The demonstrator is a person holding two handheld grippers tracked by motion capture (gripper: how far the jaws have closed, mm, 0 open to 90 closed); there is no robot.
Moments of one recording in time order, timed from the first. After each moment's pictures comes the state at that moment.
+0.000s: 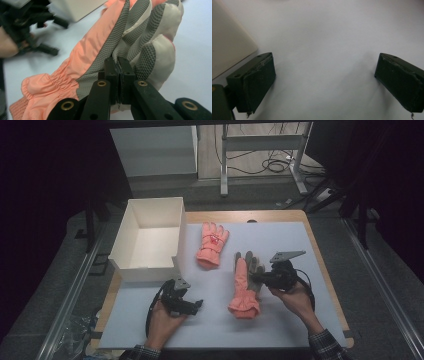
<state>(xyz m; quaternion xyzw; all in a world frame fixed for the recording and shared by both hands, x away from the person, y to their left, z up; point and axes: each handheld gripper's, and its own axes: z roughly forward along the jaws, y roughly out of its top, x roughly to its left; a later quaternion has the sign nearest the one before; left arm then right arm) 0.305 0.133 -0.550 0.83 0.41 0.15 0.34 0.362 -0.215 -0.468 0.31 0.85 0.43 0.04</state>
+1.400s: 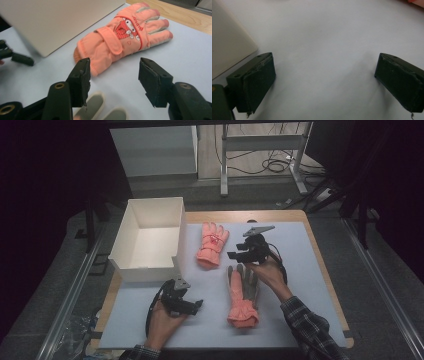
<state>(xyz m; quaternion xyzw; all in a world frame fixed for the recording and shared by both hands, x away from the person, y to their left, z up) 0.305 0.133 -0.550 0.83 0.41 0.14 0.34 0.445 -0.144 -0.463 0.32 0.84 0.43 0.10</state>
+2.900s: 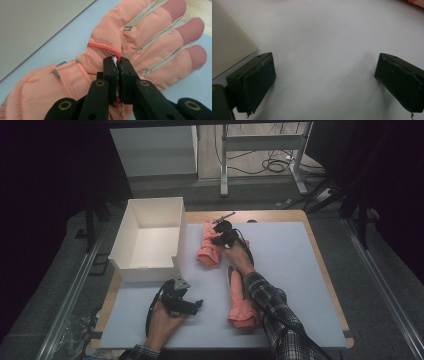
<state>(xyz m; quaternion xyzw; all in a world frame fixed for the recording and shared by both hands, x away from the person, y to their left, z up) 0.305 0.133 -0.550 0.83 0.41 0.14 0.35 0.534 -0.051 -0.504 0.37 0.86 0.33 0.12</state>
